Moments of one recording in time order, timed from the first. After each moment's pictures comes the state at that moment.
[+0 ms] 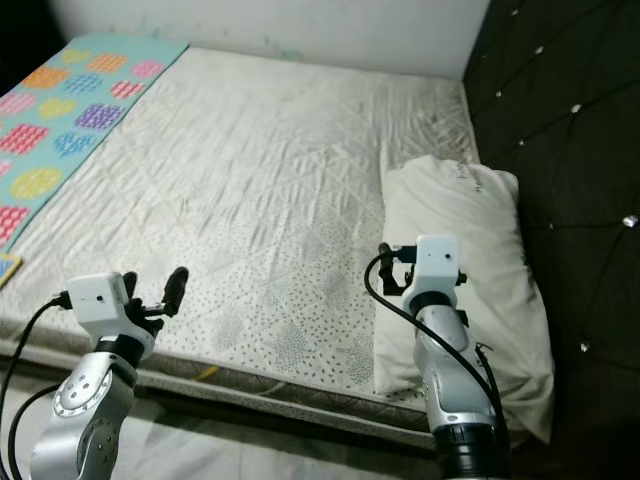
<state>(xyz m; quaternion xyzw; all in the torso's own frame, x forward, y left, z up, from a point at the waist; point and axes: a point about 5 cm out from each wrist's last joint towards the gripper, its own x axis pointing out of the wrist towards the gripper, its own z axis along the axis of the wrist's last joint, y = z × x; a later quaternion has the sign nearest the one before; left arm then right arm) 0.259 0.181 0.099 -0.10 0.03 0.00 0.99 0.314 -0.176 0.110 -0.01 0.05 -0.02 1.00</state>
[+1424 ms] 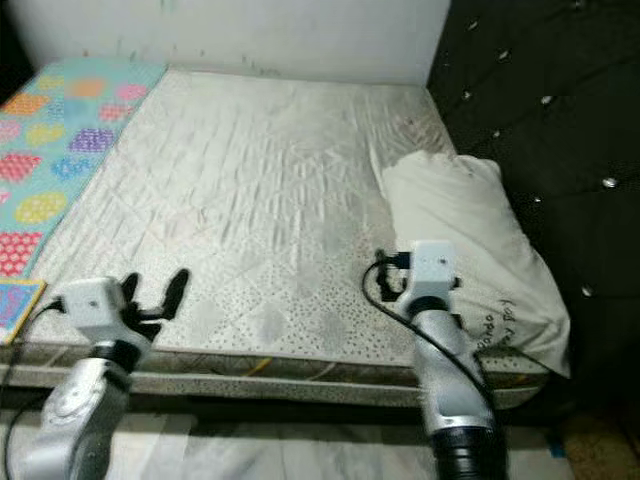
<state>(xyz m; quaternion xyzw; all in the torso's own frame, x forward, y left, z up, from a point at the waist) 0.252 0.184 0.101 -0.12 0.01 -0.03 0.99 0.314 -0.165 0.106 -0.01 0.06 0.01 1.00</state>
